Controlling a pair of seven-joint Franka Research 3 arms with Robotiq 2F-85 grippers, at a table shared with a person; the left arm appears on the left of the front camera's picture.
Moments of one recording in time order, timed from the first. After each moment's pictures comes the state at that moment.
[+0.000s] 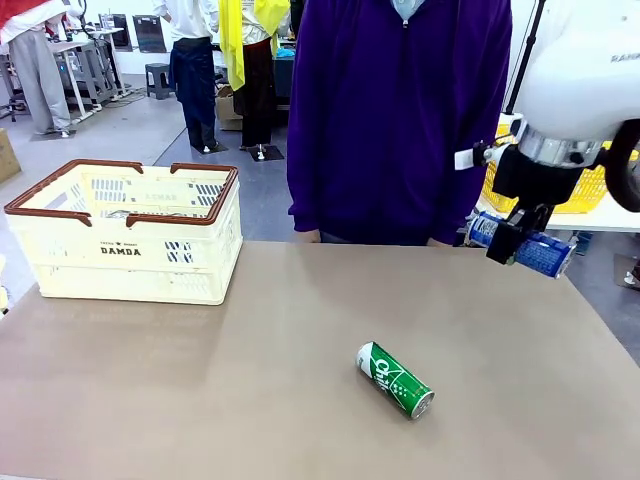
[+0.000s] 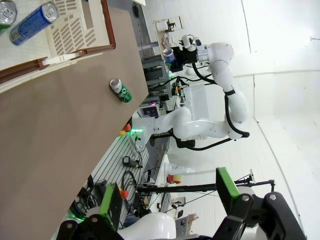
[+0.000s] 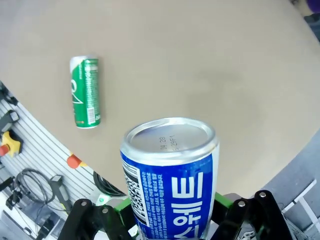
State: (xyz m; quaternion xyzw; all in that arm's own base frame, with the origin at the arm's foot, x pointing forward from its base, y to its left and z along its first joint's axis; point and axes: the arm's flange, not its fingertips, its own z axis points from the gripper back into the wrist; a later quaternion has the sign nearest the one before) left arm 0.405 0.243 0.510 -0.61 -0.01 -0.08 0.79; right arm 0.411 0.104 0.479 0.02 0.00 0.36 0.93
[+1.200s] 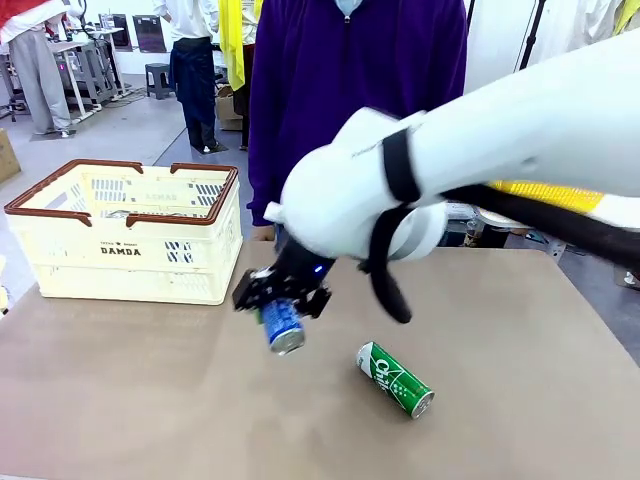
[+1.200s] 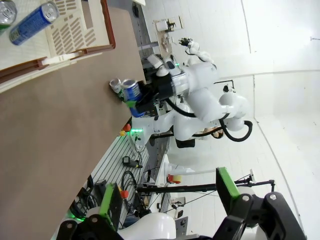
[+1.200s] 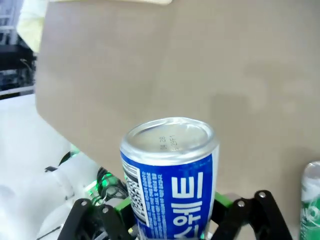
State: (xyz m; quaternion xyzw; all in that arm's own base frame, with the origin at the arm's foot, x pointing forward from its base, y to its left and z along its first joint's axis) left arm 0.404 0.242 0.510 -0.61 -0.01 -0.08 0.79; right arm 0.352 0.422 0.377 0.22 -0.01 0.15 0.96
